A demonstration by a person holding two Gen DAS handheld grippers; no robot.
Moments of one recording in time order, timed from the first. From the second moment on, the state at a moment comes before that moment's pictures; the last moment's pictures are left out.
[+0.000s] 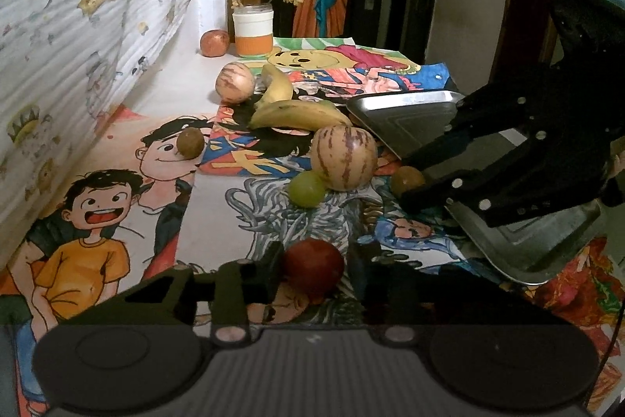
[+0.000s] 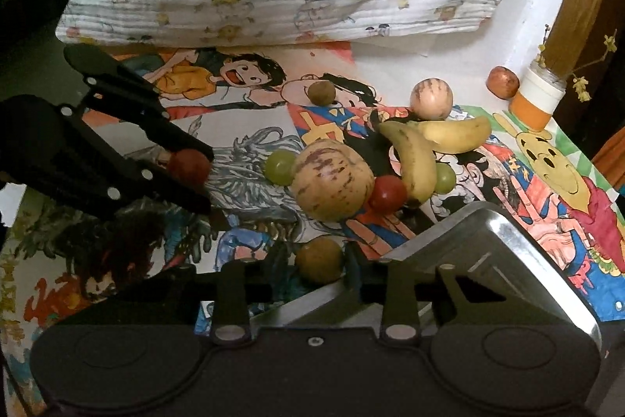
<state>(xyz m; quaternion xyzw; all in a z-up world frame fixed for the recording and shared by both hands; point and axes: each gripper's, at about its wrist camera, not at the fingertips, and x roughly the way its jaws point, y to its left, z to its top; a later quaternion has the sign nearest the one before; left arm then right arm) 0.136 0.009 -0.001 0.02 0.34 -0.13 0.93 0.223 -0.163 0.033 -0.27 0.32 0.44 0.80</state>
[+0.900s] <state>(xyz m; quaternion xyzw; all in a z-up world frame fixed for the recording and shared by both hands) 0.200 -0.017 0.051 -0.06 0.32 -0.12 0.94 0.244 -0.230 0.074 -0.22 0.26 0.35 0.88</state>
